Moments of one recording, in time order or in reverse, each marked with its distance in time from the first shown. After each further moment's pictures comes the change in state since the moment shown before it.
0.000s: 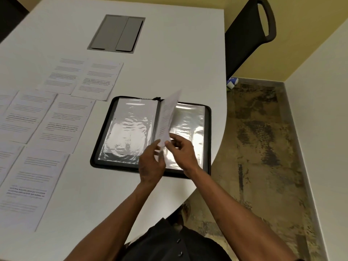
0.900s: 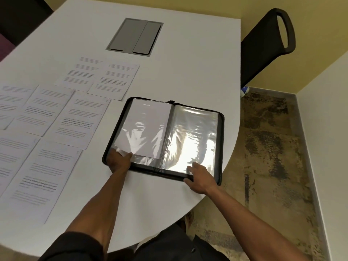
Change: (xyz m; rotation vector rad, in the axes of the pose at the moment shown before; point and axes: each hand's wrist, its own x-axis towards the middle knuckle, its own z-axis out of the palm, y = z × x) left_hand 0.062 -0.124 -0.086 0.111 0.148 -0.658; right_hand -0.017 0.059 -0.028 -1.102 -0.507 0.129
